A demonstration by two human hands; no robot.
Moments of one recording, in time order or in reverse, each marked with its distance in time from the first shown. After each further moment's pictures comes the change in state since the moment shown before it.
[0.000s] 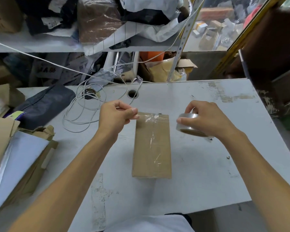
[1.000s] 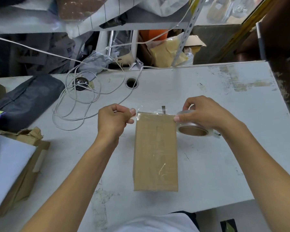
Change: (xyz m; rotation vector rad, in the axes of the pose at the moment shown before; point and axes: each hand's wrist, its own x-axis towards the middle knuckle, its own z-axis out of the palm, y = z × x) left_hand 0.056 -0.049 0.009 0.021 0.087 -0.177; right_hand 0.067 0.010 0.025 0.076 -0.272 0.109
